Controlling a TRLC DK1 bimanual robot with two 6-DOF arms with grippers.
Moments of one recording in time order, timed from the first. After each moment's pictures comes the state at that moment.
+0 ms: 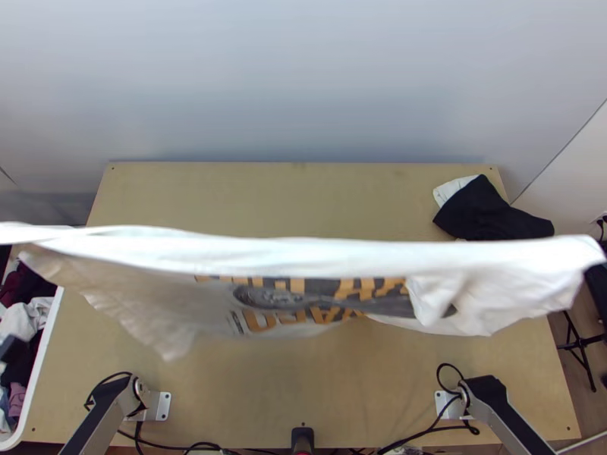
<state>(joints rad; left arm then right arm) 0.36 0.96 2.26 -1.39 0.55 0.16 0.18 0.80 1.94 -1.11 -0.36 0.13</state>
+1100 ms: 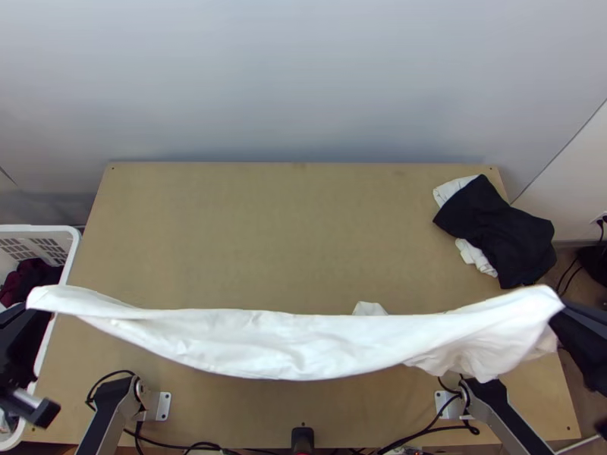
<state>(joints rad) 0.28 0.76 2.01 -1.45 0.57 0.14 0.15 0.81 1.98 -1.32 -0.61 0.19</state>
